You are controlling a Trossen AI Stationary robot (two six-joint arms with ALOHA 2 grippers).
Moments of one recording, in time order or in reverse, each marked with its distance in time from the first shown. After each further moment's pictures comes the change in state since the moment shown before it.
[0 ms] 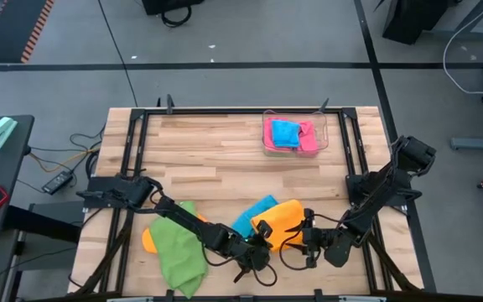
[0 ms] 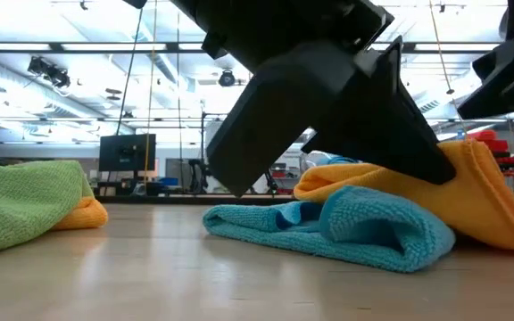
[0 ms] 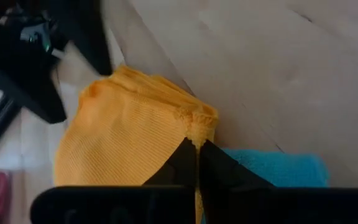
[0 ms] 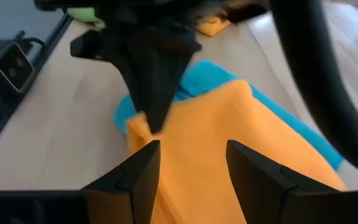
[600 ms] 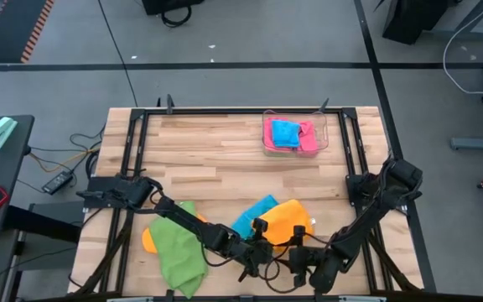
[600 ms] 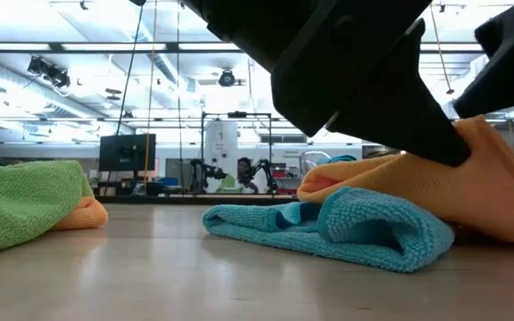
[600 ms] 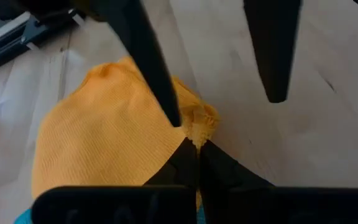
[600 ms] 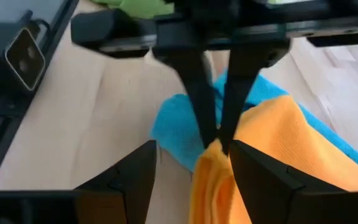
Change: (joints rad) left arm -0.002 0.000 0.000 0.047 -0.030 -0.348; right arm 0.014 0.259 0.333 -0.249 0.019 0.050
